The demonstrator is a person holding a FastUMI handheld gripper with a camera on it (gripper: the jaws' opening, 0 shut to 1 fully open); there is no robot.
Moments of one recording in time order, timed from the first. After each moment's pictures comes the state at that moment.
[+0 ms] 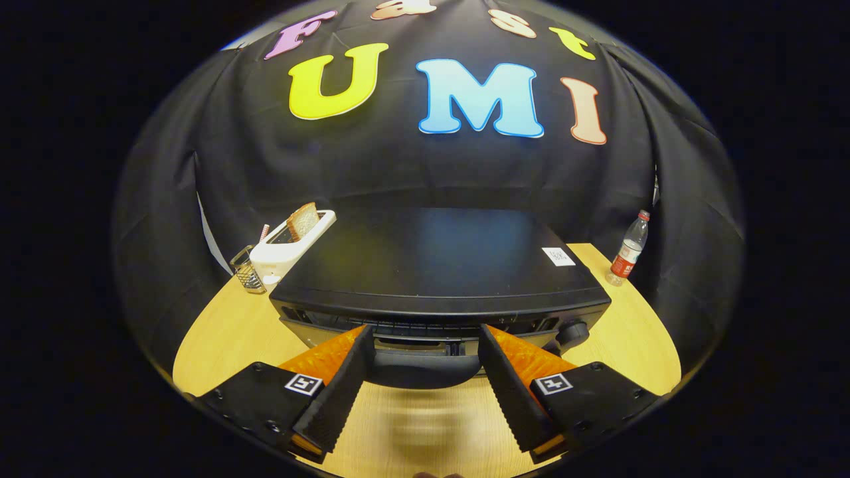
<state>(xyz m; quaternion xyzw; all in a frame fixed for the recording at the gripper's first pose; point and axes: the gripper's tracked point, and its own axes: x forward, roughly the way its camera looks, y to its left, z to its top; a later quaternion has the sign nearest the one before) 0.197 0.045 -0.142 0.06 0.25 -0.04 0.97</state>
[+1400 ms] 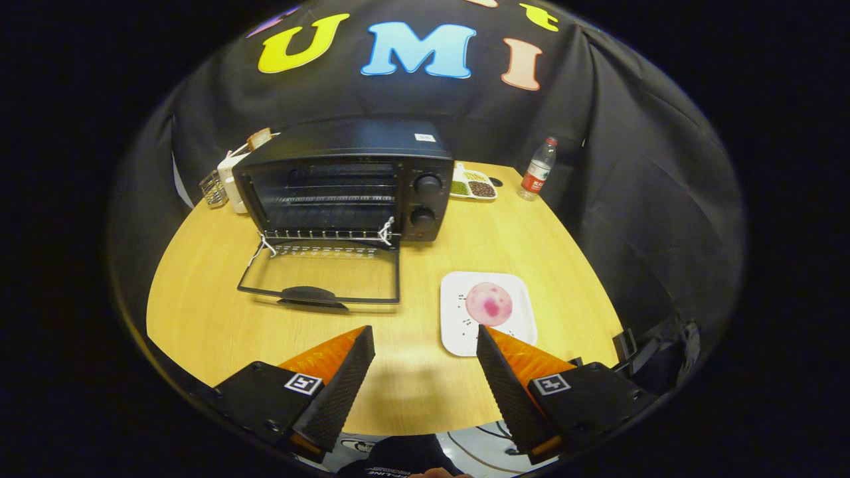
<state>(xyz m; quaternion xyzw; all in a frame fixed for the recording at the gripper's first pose) -0.012 -0.080 -0.199 0.04 0.39 -0.13 0.91</state>
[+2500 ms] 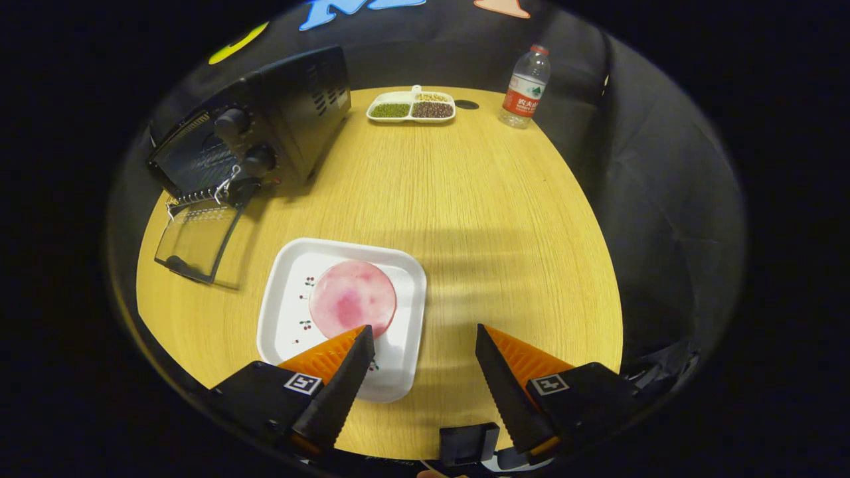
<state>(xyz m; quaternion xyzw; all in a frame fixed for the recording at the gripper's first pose) 0.016 -0.263 -0.334 0.06 0.54 -0.06 0.84</state>
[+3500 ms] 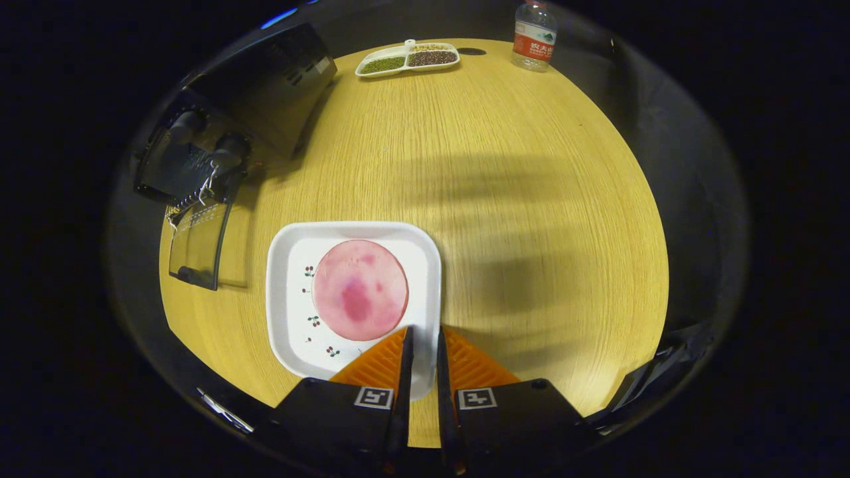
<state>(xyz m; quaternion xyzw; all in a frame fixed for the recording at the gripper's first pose) 0.019 -0.245 -0.345 0.14 0.61 -0.01 0.78</state>
